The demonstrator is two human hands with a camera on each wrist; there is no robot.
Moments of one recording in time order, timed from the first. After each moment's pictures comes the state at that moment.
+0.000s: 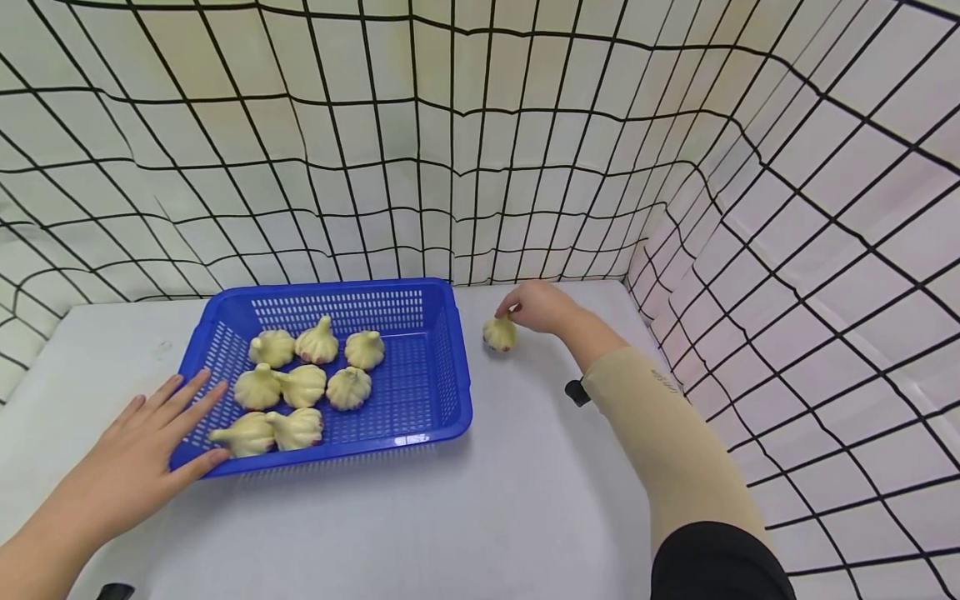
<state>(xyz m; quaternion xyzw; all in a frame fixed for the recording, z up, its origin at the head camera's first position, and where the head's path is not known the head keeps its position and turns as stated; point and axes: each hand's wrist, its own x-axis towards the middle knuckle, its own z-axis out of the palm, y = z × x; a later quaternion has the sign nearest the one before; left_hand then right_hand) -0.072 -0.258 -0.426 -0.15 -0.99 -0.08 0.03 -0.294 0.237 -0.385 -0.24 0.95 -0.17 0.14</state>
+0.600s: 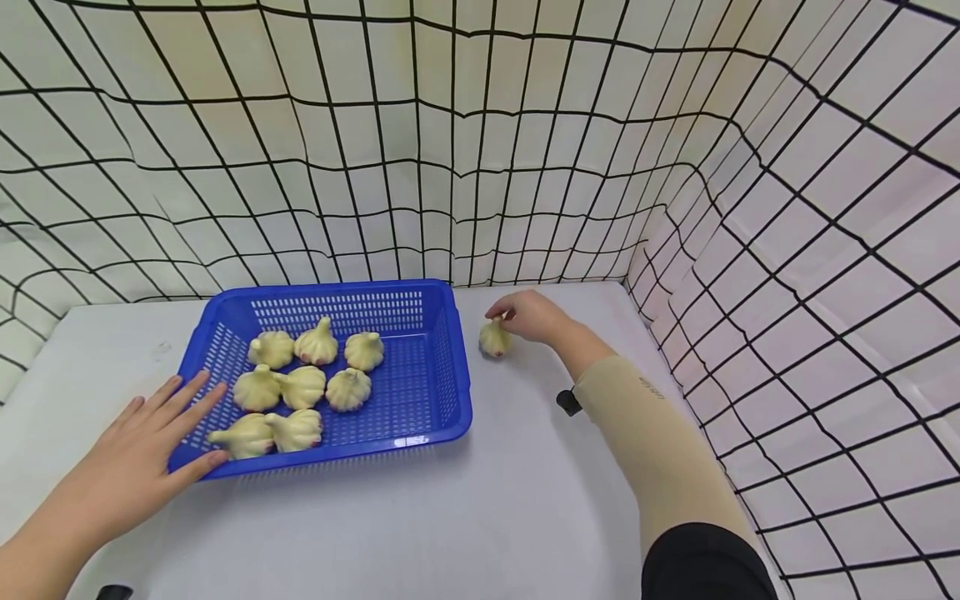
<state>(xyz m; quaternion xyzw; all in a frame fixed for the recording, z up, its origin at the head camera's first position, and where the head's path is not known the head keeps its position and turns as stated) -0.072 -0.259 -0.427 -0.15 -0.98 -0.09 0.03 -0.294 0.230 -0.407 -0.23 0.94 -0.21 0.14</state>
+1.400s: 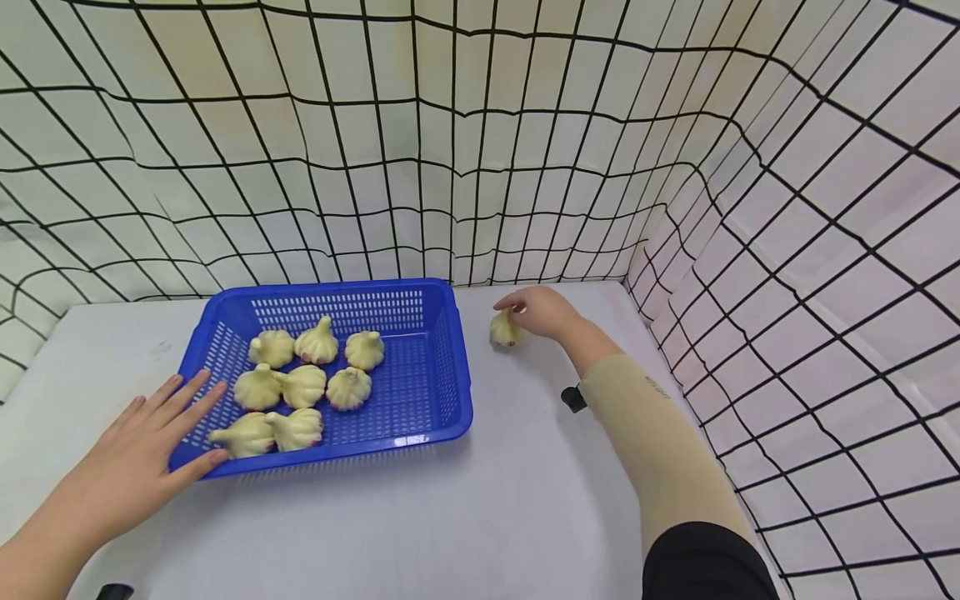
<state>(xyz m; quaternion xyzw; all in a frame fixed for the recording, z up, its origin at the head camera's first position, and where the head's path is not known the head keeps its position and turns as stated) -0.071 -0.259 -0.427 -0.15 -0.98 -0.09 0.04 -0.297 0.240 -0.406 -0.21 0.96 -0.17 0.10</state>
